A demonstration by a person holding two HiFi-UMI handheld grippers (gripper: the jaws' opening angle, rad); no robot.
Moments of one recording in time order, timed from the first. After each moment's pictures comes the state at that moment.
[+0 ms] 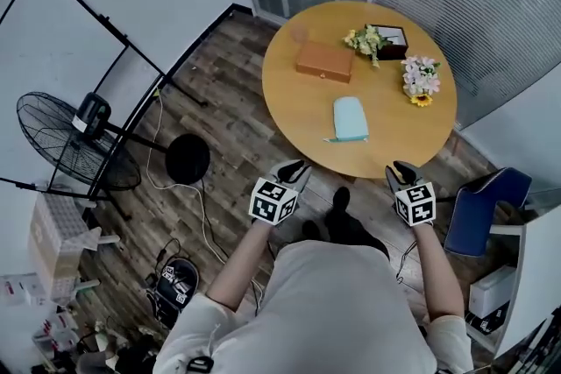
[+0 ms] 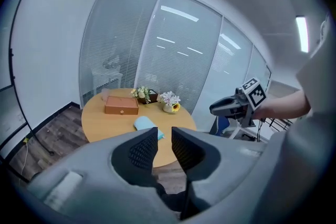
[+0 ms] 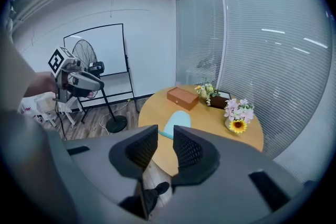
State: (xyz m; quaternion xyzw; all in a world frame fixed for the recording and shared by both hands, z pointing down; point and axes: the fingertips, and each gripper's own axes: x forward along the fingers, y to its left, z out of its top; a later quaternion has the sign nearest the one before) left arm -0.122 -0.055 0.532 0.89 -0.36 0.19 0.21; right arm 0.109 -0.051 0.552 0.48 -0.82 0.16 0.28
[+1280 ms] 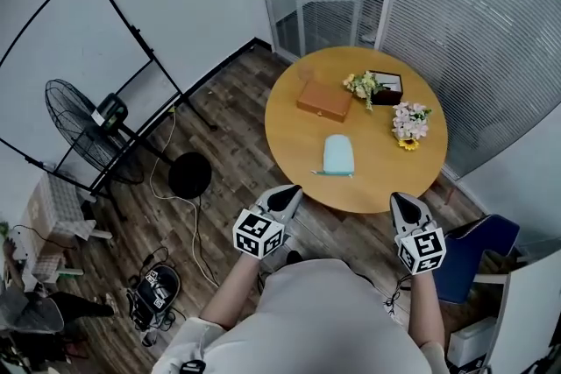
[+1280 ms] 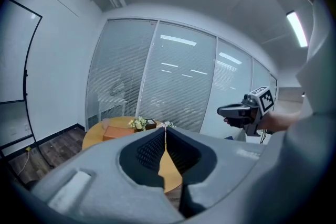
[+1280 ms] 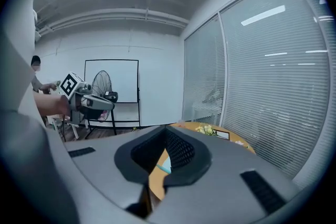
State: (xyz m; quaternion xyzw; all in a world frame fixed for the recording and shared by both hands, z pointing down) left arm -0.063 -0.014 0.394 0.89 -0.43 0.08 0.14; right arm 0.160 -0.011 0.378 0.45 -0.88 0.05 0.14
